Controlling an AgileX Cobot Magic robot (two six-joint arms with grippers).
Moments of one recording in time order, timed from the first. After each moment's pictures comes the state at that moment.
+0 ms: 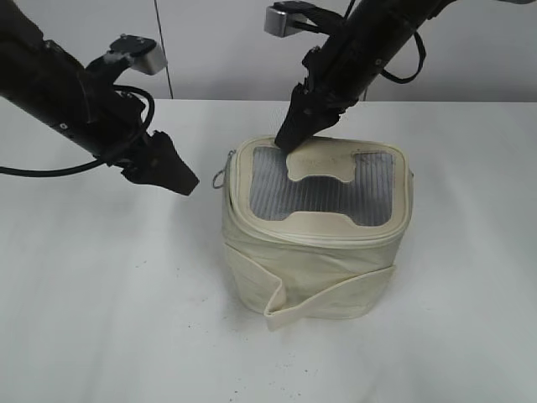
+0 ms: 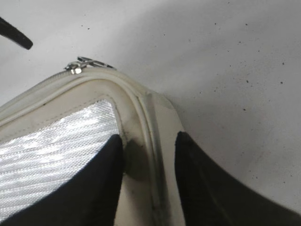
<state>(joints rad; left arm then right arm) -0.32 1.79 -1.19 -0.76 0.83 1.03 0.36 2.17 -1.84 0.61 1.17 -0.91</state>
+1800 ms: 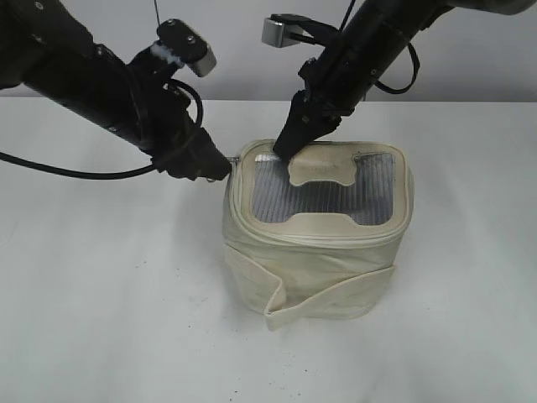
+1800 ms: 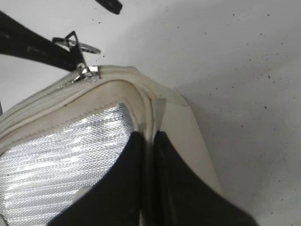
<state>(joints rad) -0.46 1.79 -1.19 -0.75 0.58 1.13 0.36 2.20 -1.85 0.62 1.20 -0.92</state>
